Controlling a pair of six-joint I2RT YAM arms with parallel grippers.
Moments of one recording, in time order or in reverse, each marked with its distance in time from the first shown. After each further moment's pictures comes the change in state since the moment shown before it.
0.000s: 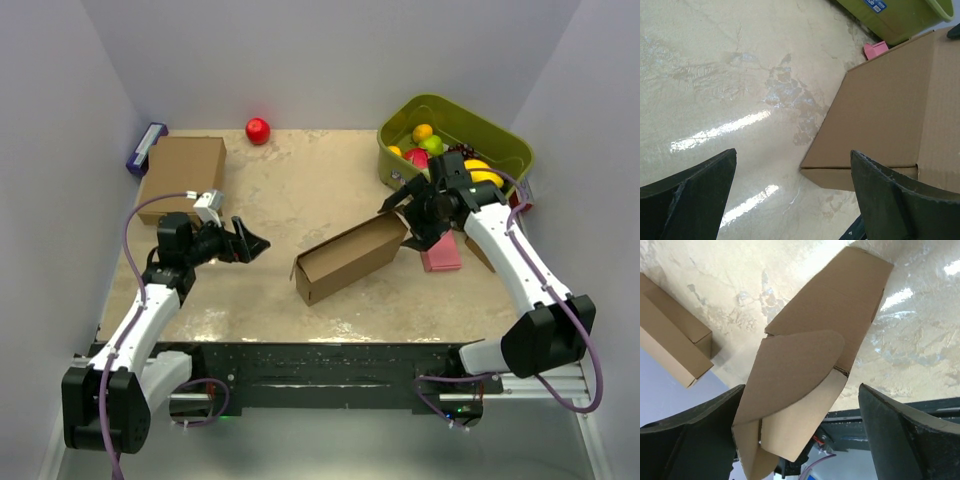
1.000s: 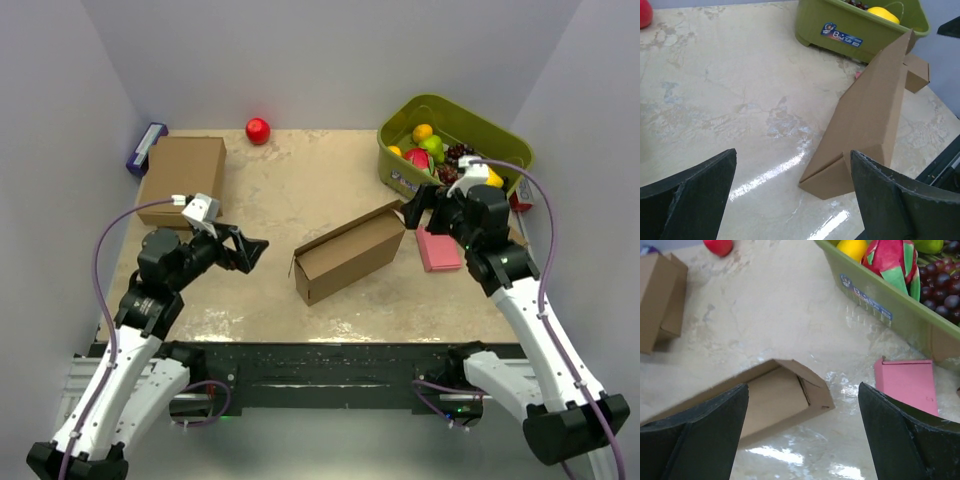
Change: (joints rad) left arm -0.203 -0.336 0.133 -0.229 -0.290 0.116; right arm -0.004 -0.436 -0.293 0.521 0.162 -0.827
